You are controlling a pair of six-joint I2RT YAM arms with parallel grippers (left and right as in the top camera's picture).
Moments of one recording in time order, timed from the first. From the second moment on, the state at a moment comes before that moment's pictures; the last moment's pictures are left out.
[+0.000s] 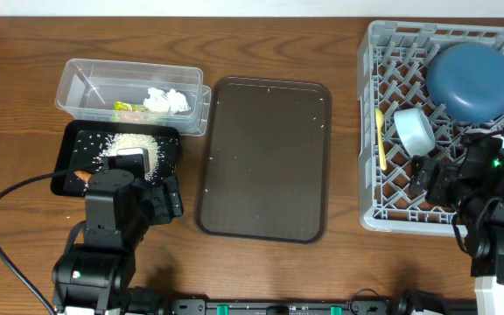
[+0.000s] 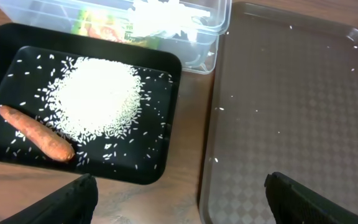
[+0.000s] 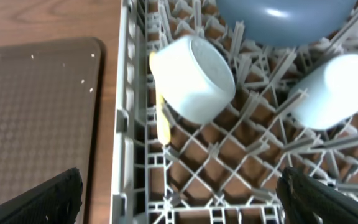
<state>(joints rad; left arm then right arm) -0.12 0.70 0.77 -0.84 -0.03 -0.22 -0.22 0.85 0.89 -0.83 -0.17 0.04</state>
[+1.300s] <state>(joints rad) -0.12 0.71 0.77 -0.84 -0.04 -0.23 -0.03 0.51 0.72 -0.59 -0.14 0.04</state>
